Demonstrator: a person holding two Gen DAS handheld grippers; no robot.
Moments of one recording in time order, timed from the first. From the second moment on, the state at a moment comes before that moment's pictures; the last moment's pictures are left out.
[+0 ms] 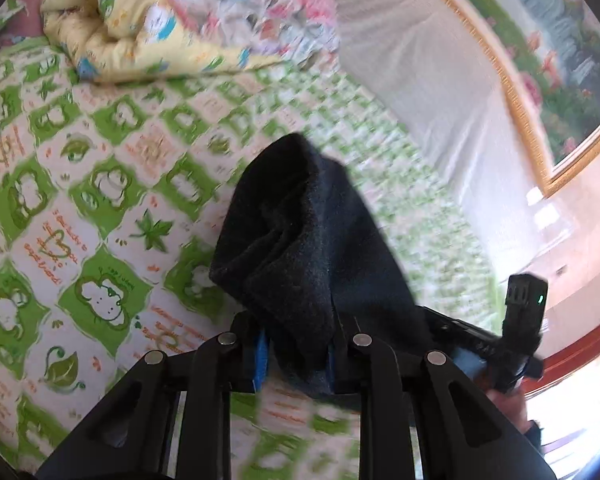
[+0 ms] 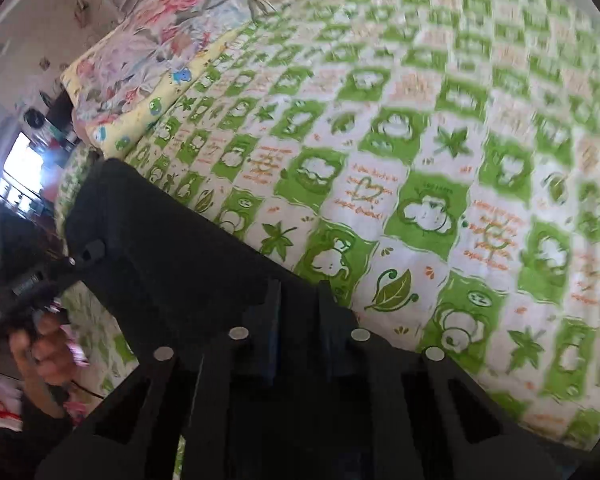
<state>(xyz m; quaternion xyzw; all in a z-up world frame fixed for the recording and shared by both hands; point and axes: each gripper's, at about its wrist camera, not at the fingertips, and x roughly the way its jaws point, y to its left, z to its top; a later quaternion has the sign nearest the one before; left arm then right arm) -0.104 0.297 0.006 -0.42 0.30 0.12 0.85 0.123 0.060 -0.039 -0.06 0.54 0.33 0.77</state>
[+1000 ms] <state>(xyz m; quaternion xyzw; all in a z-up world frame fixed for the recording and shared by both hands) -0.117 0.234 0.043 -0.30 0.34 0.09 0.89 0.036 -0.085 0.020 0.10 0.40 0.22 0.88</state>
